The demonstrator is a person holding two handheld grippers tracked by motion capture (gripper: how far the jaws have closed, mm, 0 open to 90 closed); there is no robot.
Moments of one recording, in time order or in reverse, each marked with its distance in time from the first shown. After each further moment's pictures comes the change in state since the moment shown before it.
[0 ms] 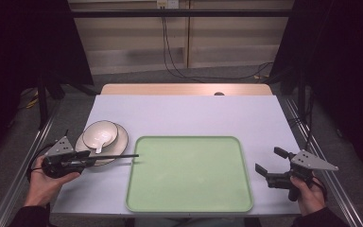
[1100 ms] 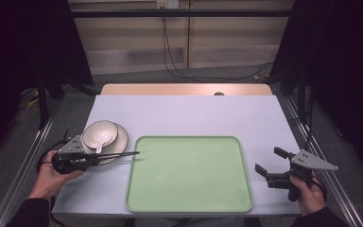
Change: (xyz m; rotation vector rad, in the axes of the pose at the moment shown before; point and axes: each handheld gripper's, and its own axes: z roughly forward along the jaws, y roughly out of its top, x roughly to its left) left arm 0.004 0.008 0.024 0.094 -0.087 0.101; right arm 0.000 -0.001 0.001 0.003 0.001 0.012
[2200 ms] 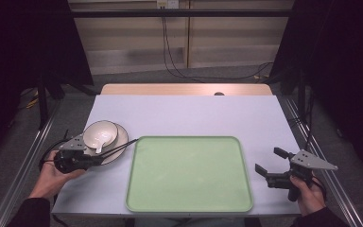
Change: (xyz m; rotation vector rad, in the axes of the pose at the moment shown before) left arm -0.006 0.009 -0.003 0.004 -0.074 -0.075; right arm 0.000 0.000 0.000 0.002 0.001 0.001
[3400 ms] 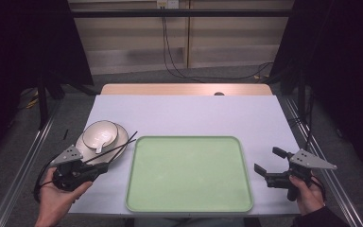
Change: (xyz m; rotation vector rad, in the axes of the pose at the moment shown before) left arm -0.080 0.012 -0.023 -0.188 0.115 -0.286; right arm 0.001 0.001 0.002 -0.001 0.016 0.004
